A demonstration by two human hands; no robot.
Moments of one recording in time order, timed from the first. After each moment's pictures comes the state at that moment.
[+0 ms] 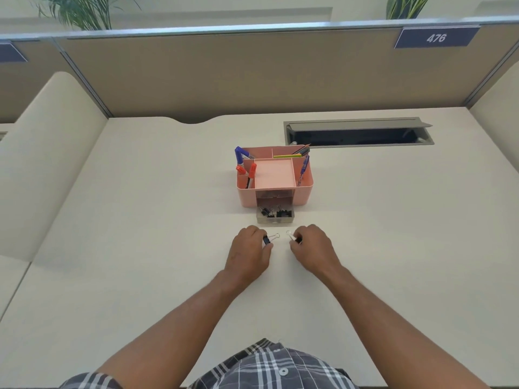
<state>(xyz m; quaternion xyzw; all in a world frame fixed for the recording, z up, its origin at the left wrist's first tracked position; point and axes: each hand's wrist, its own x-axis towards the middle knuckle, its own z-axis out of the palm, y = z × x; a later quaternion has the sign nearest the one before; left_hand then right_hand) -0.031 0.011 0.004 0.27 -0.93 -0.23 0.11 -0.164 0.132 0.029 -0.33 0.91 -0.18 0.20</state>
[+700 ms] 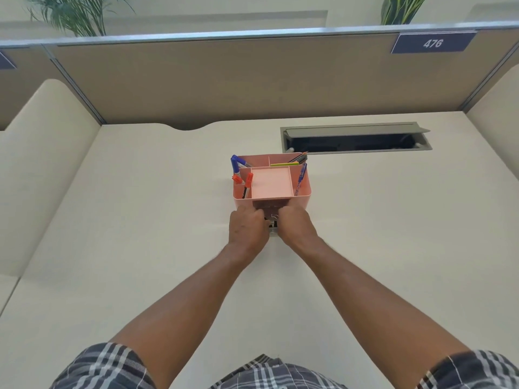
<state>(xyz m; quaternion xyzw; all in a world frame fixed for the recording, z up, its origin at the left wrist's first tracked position) -0.098 -0.029 0.033 0.30 -0.94 -0.13 0.14 -0.189 0.056 0.053 -0.31 0.88 -0.30 0.21</state>
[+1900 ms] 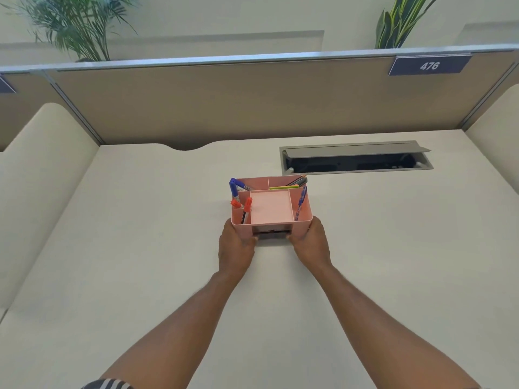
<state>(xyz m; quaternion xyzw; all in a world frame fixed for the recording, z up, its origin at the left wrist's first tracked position) -0.099 -0.060 0.014 0.46 -0.73 -0.46 0.20 -0.234 0.069 0.010 -0.15 0.85 -0.46 0.20</state>
